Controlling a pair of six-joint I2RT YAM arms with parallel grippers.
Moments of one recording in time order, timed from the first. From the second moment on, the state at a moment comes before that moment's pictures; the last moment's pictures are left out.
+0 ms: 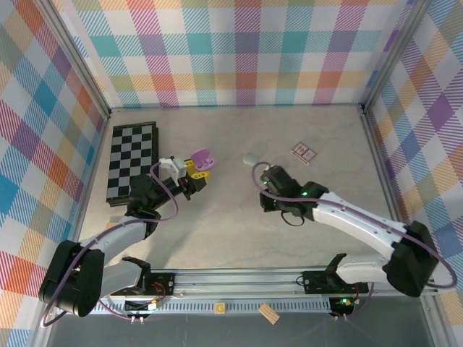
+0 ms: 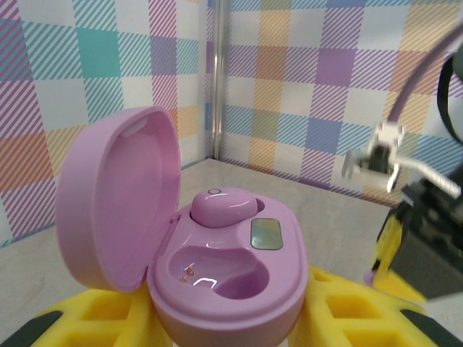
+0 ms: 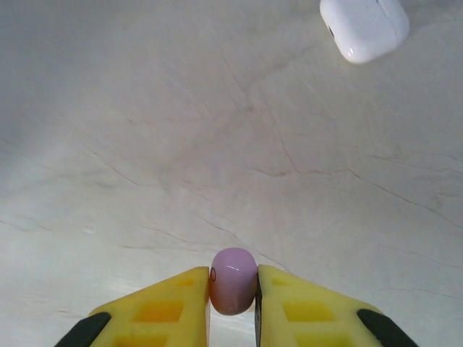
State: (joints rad) left arm -0.32 1.15 0.38 0.89 0.66 -0.09; right arm 0.80 1.22 0.90 -0.64 0.13 0.60
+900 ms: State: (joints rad) left arm -0.58 1.32 0.52 0.80 0.56 0.14; right arm 0.59 1.15 0.90 -0.18 -0.60 0.84
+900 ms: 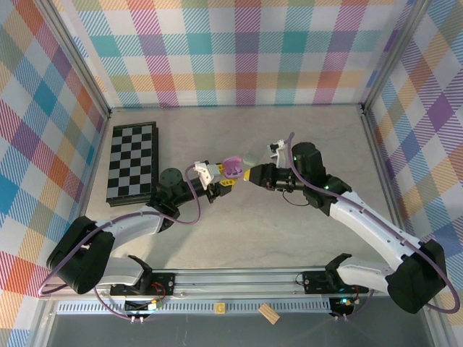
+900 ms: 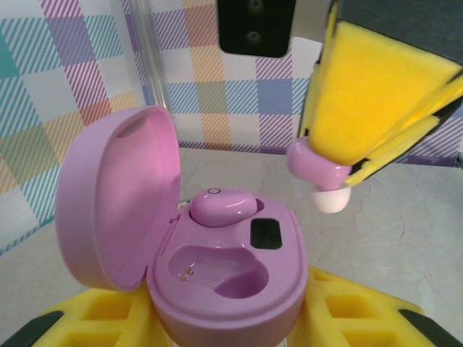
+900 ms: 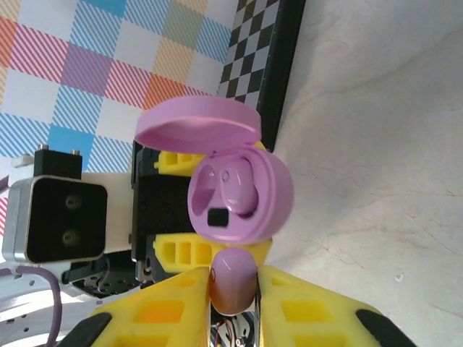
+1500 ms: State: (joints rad) left arm -0.62 1.38 0.57 0.78 0.51 0.21; right arm 0.64 1.25 1.00 -0.19 -0.60 0.81
